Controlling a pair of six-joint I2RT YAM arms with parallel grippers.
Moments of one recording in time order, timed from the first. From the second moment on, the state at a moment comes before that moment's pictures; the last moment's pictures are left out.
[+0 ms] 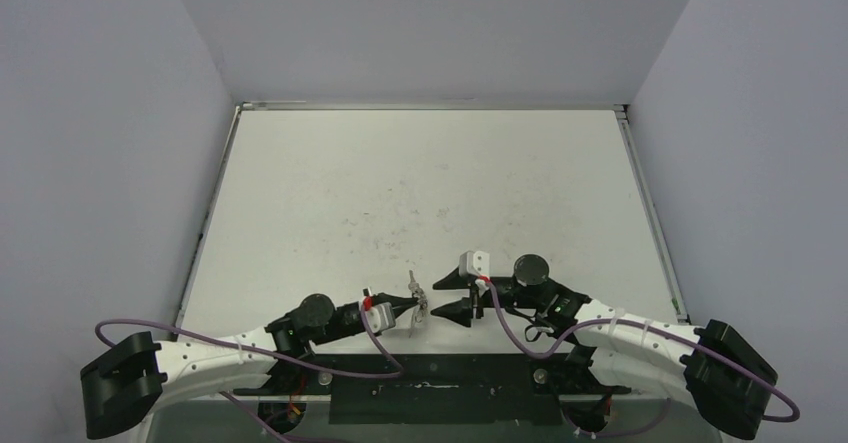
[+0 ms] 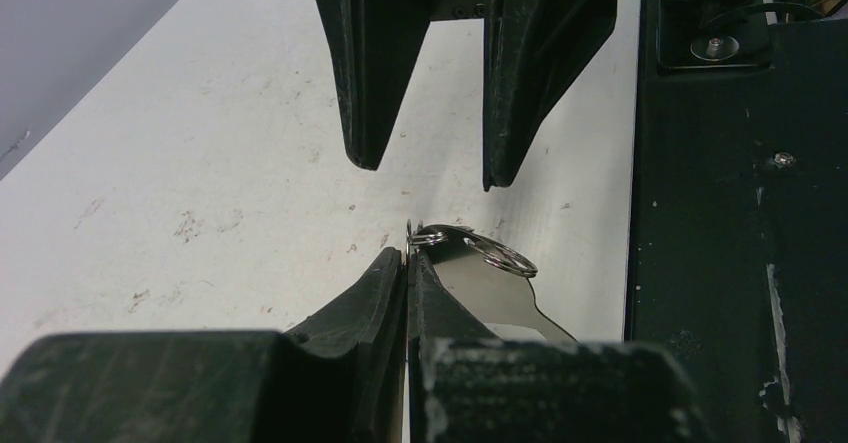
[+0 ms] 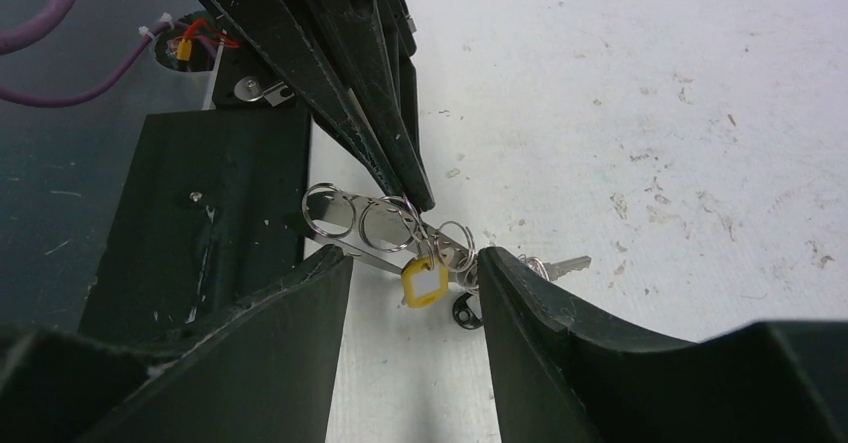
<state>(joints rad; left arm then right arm) -1.12 0.77 0.03 0.71 0.14 0.26 0.88 0.96 0.26 0.53 -0.62 -0.09</state>
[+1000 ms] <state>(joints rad) -1.12 0.87 0.05 0.76 0.14 0.23 0.92 0.95 0.29 0.47 -0.52 -0.14</state>
